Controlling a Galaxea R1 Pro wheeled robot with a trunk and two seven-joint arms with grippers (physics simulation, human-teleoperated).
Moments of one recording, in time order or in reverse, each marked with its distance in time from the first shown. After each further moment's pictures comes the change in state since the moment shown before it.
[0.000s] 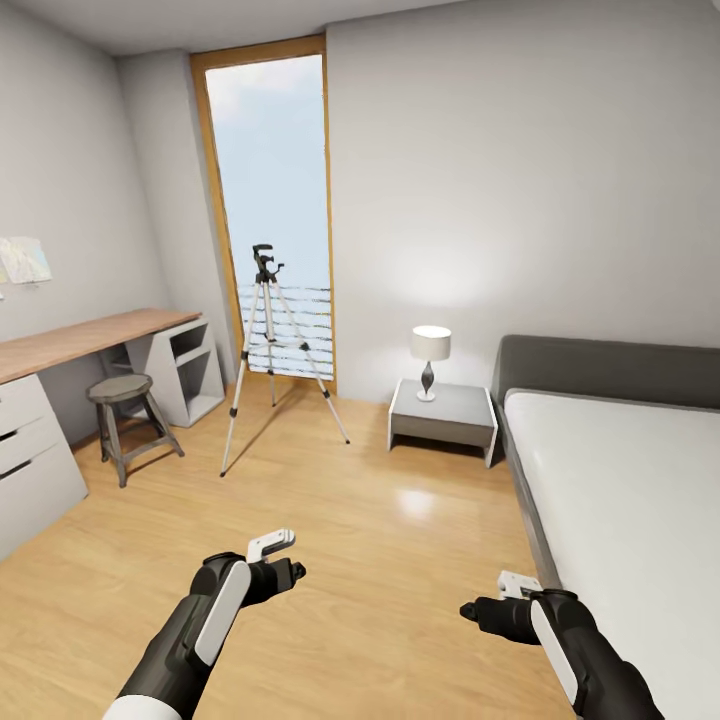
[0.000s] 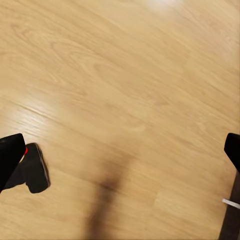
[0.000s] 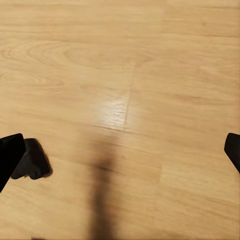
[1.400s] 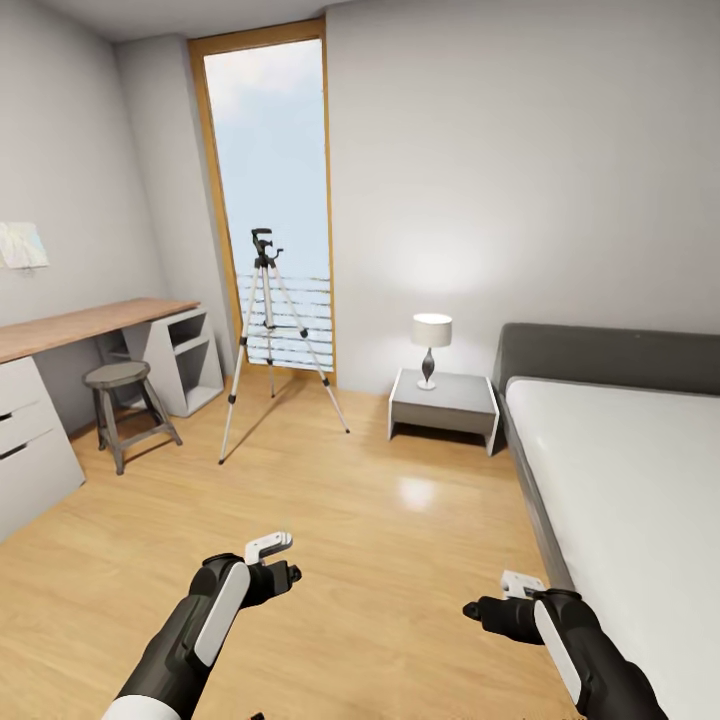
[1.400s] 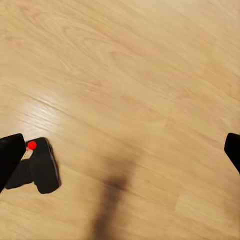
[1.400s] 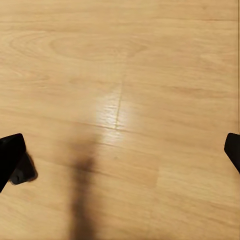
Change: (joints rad) left arm 0.000 0.003 0.002 0.008 -0.014 0.002 0.028; right arm 0.000 -0.007 -0.010 -0.001 -0.003 0.001 0.000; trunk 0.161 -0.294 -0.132
